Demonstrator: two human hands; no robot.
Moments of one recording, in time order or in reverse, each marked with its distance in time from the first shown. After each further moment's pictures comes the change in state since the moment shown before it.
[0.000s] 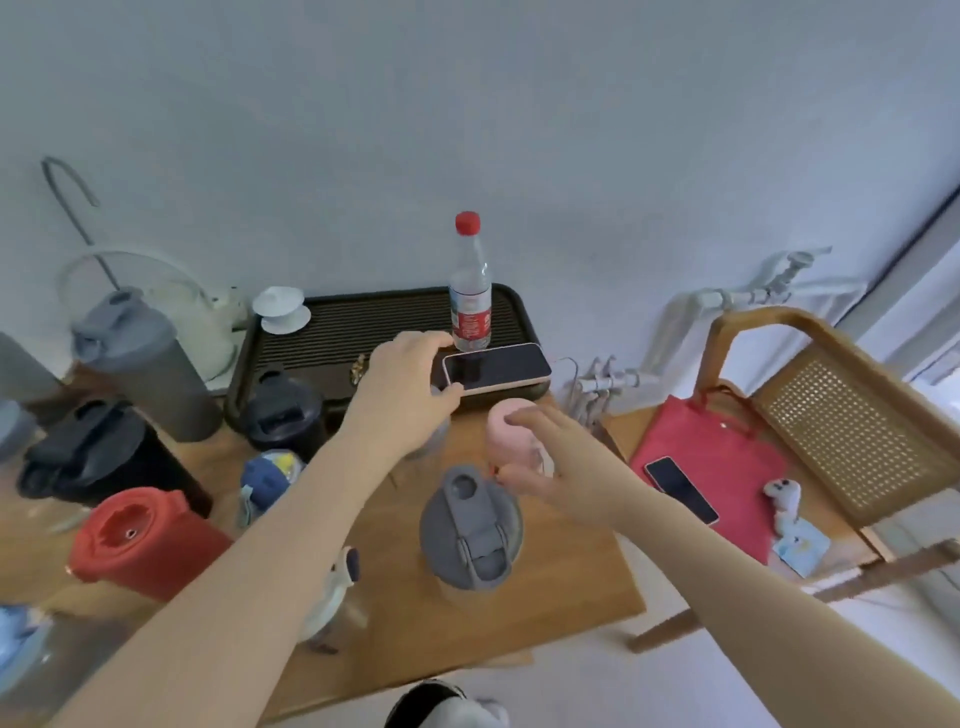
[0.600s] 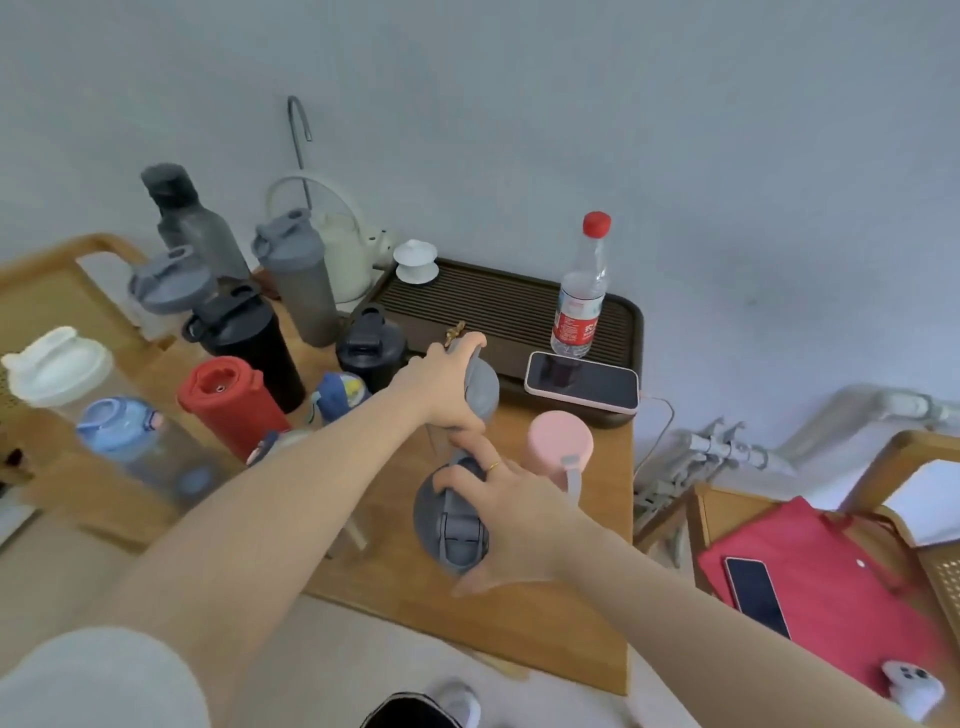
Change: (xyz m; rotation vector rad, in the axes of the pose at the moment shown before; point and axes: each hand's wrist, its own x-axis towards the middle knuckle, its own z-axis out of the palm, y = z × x) left_hand 0.007 -0.019 0.033 0.184 -0.237 -0.445; right_hand 0.018 0.001 0.025 -0.356 -0.348 -0.707
